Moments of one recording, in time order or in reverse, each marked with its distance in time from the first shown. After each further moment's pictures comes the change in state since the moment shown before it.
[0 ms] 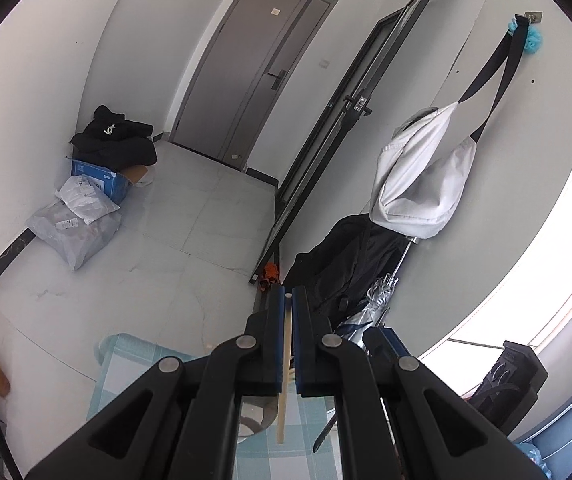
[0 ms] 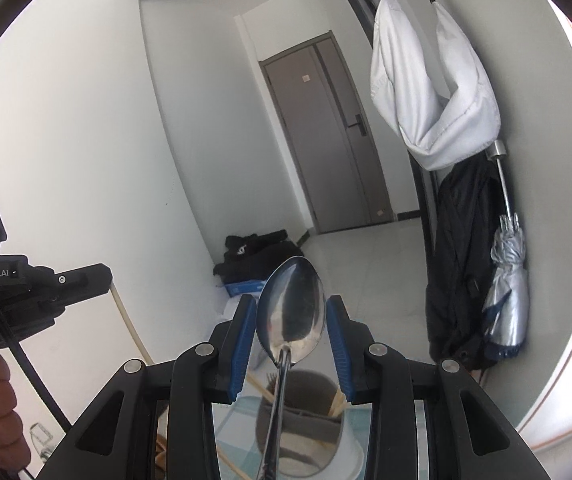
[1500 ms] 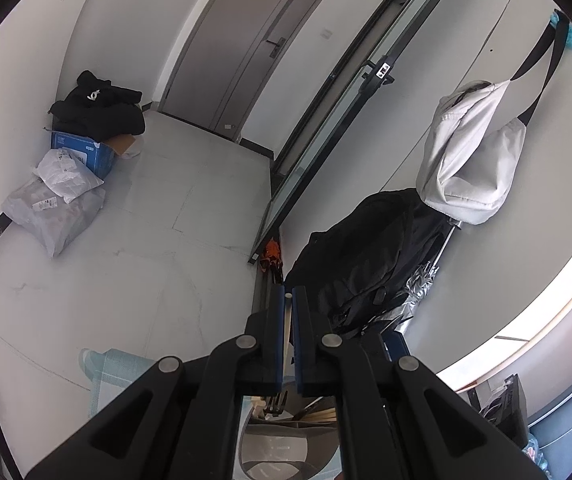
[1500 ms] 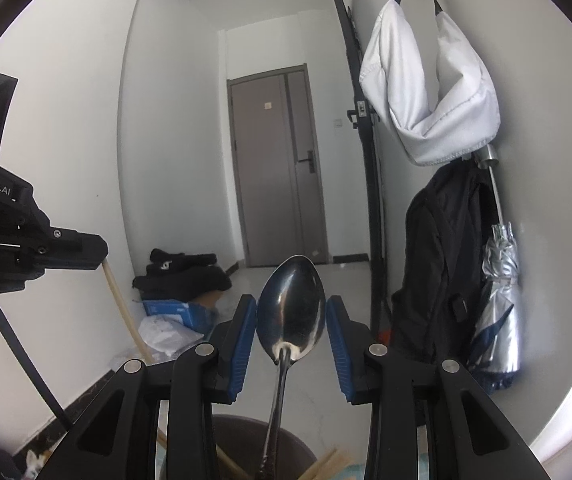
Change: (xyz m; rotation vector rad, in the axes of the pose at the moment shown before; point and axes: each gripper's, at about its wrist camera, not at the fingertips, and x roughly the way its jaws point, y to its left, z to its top) left arm 0.095 0.068 0.006 -0.014 0.118 -0.051; right arm 0.098 0.007 -0.066 -0.128 -0.140 -0.267
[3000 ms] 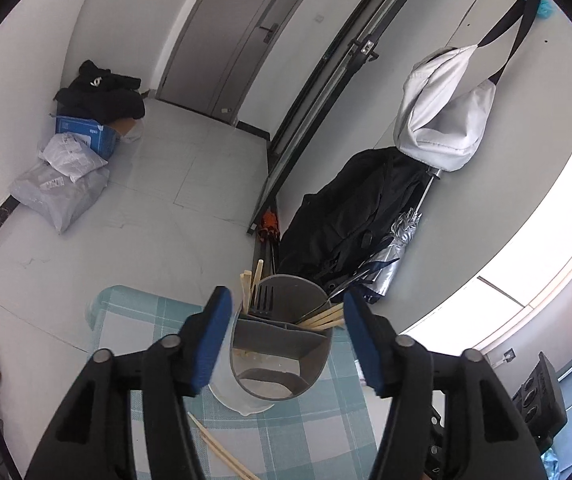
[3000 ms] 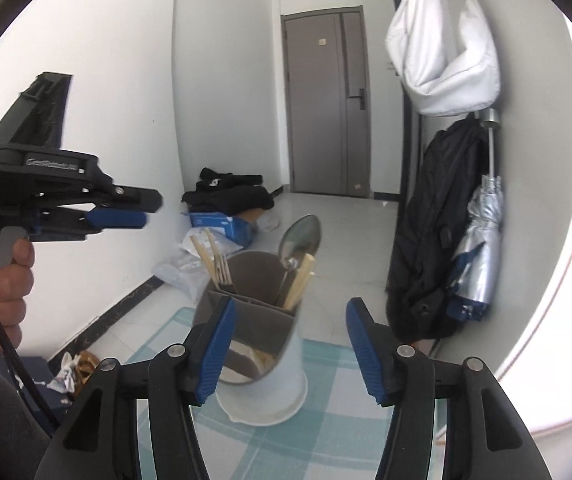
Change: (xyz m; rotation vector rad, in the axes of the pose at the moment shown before) left arm -0.056 -0.021 -0.068 0.033 0.038 0.012; right arm -0.119 -0.033 -0.021 -0.116 0.256 0.163
